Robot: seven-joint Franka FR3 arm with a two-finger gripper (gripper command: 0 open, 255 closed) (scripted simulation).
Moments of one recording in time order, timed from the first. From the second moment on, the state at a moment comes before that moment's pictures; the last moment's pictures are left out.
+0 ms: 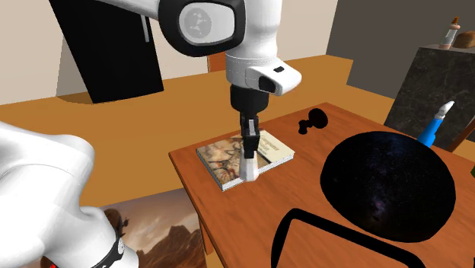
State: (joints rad) arm -0.05 -0.55 0.04 -2.47 0.10 1.96 0.20
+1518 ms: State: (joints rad) arm -0.20 0.05 -0.21 -1.80 0.09 1.85 -0.19
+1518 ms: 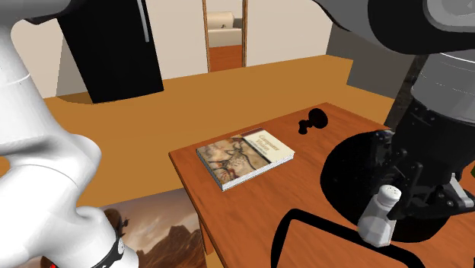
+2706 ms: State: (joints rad) arm -0.20 0.11 -0.21 -1.97 0.11 2.07 -0.22
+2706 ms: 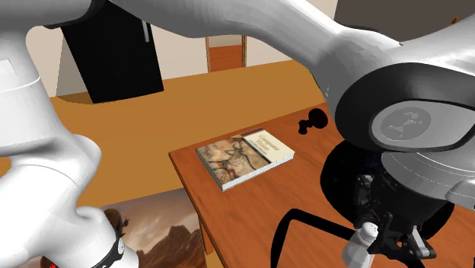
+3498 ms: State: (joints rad) arm -0.20 0.11 -0.21 -1.98 0.11 2.08 -0.22
